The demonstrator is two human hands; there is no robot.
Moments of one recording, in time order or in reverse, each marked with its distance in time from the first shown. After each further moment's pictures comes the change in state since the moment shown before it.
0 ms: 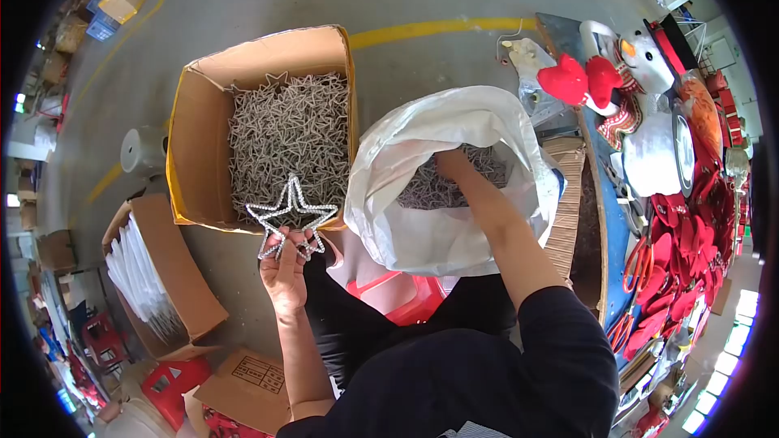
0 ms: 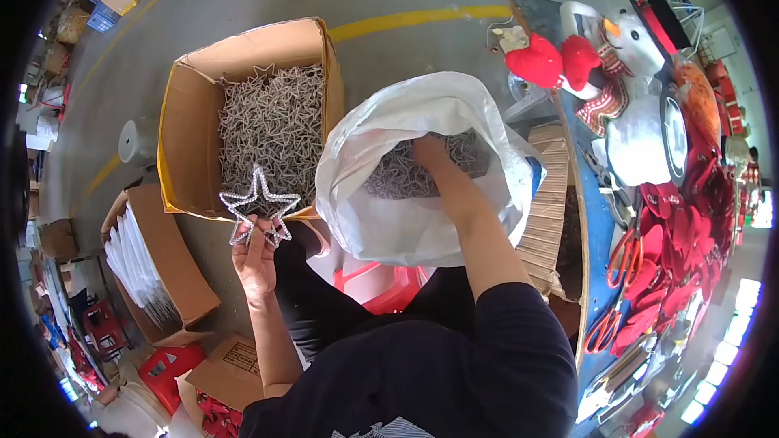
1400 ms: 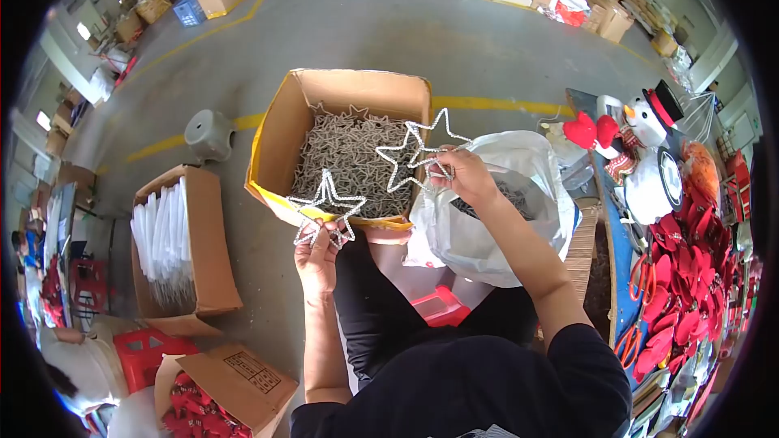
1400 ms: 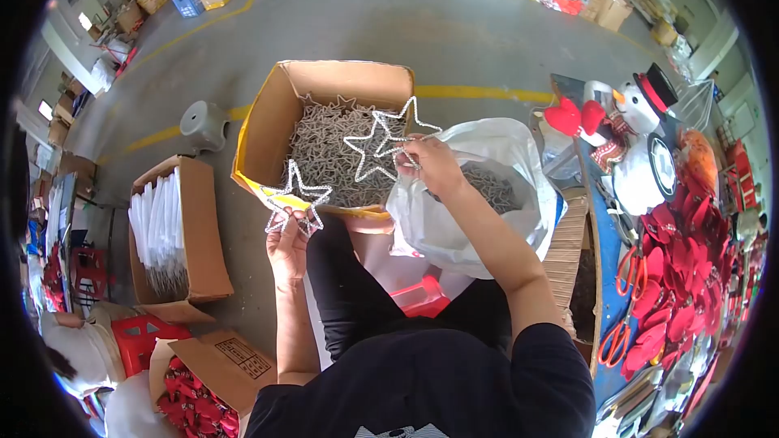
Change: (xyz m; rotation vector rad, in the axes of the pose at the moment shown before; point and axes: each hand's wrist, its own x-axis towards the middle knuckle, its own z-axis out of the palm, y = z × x) left_hand -0.054 0.055 -0.052 -0.211 0.066 0.184; right_hand -0.123 -0.246 -0.206 1.691 -0.134 -0.063
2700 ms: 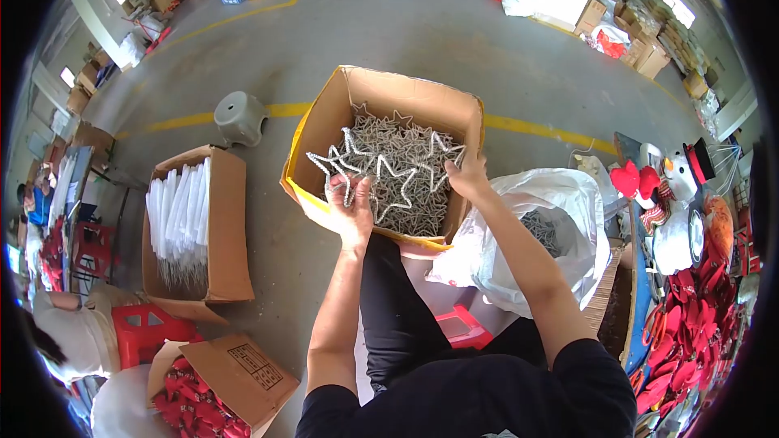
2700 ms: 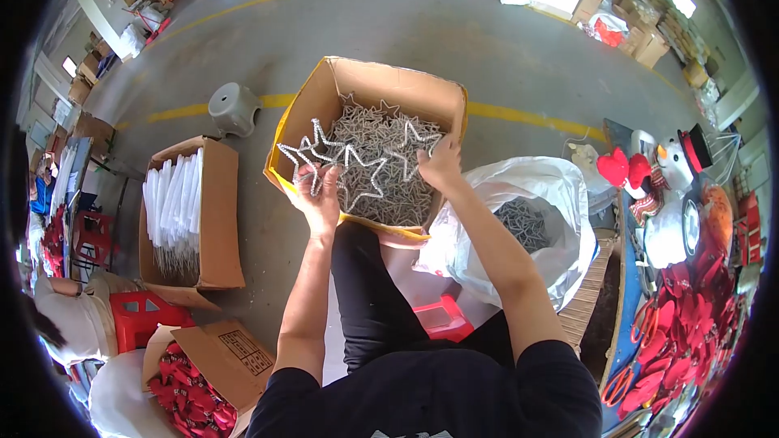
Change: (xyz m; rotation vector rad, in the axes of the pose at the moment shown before) left_hand 0.127 -0.016 -0.003 0.607 0.241 0.612; right_hand 0.120 0.070 0.053 -1.366 0.534 -0.656
